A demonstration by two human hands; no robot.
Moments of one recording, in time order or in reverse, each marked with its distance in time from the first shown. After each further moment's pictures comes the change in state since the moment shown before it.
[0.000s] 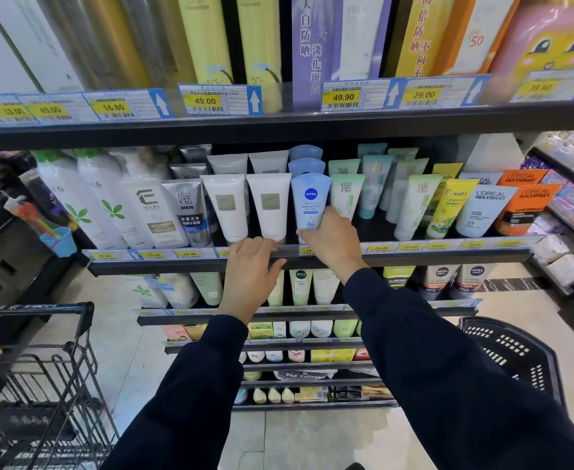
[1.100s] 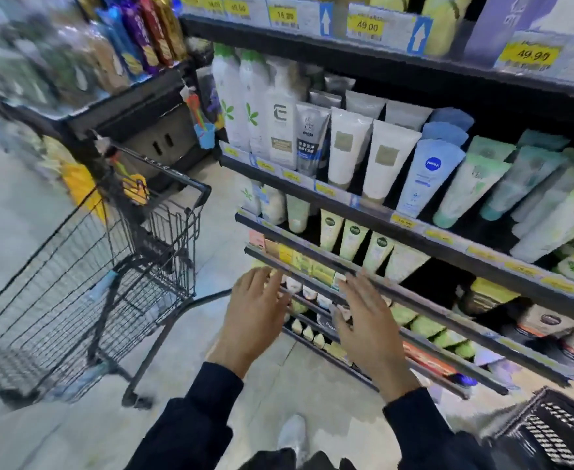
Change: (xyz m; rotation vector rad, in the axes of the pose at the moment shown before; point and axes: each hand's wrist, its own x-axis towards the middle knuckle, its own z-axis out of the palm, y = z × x) left_hand -0.211 0.053 -0.071 0.176 -0.081 -0.475; right_hand -0.166 0.091 0.036 -0.179 -0.380 -0.664
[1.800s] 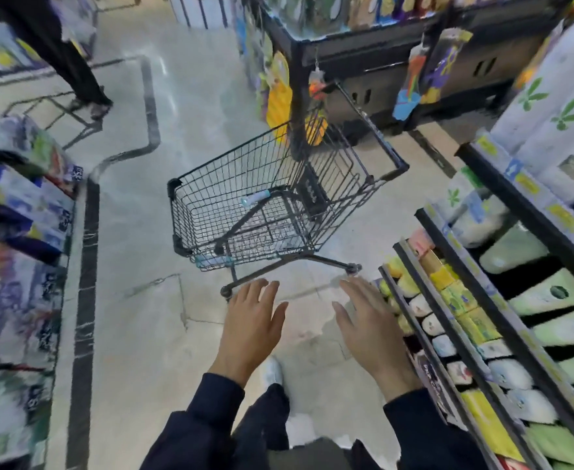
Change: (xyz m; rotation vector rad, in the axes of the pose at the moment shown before) left_hand -0.188 -0.121 -0.065 0.136 -0.004 -0.822; right_hand 0.039 -0.174 0.133 0.237 -0.463 -0.470
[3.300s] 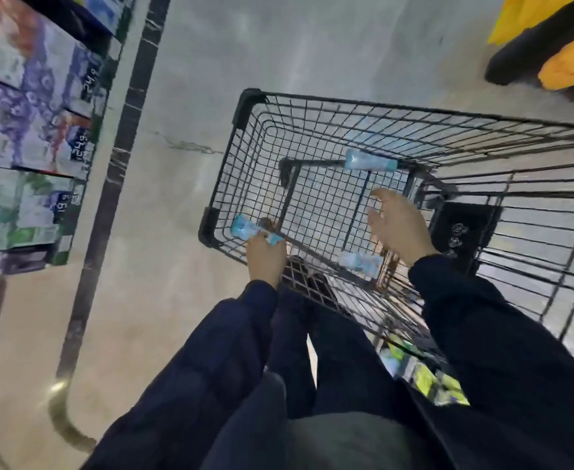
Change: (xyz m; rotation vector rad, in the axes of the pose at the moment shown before) left_hand 0.377 -0.287 0.180 -0.799 0.020 -1.575; right_hand 0.638 -0.024 0.306 -0.314 -0.831 -0.186
